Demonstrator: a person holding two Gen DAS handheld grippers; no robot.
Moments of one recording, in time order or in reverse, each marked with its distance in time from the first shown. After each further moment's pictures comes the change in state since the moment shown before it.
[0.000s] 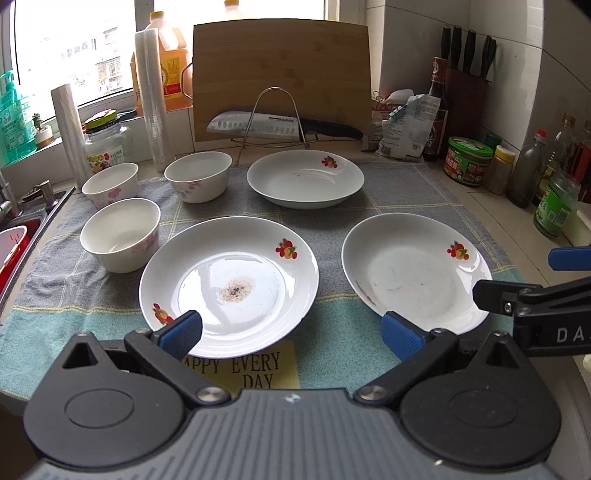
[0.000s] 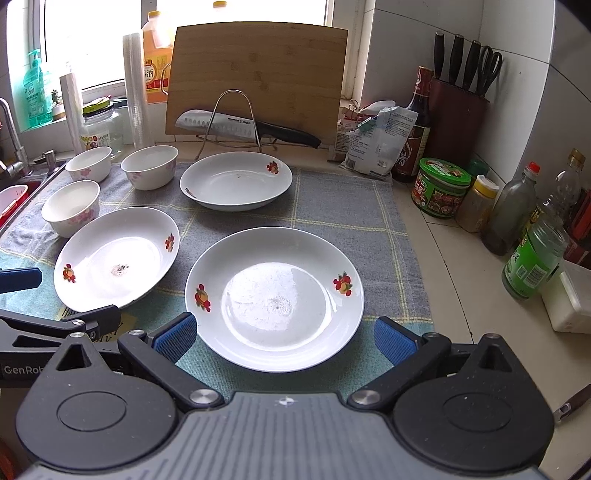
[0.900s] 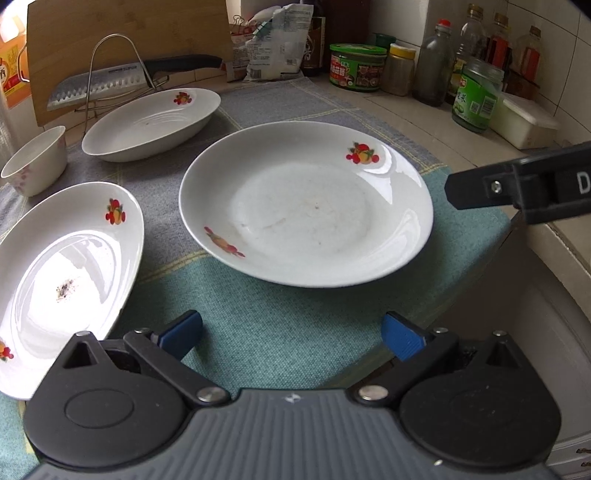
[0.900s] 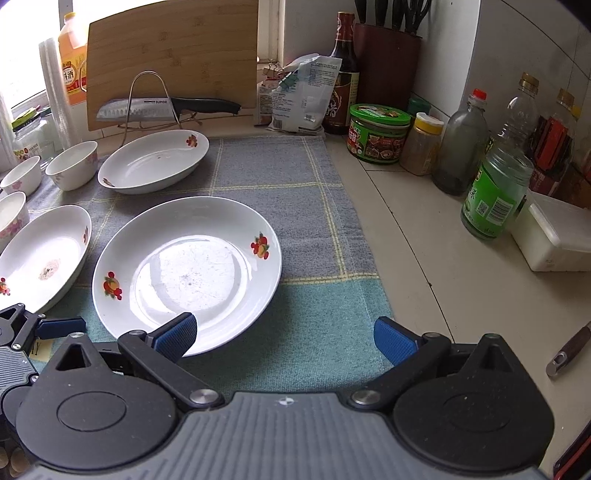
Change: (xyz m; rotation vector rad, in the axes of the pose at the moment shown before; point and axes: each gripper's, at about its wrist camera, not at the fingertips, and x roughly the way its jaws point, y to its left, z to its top) left arm 0.086 -0.067 -0.025 0.273 0.137 -0.267; right arm 0.035 -0.058 -0.023 0.159 0.078 -0.111
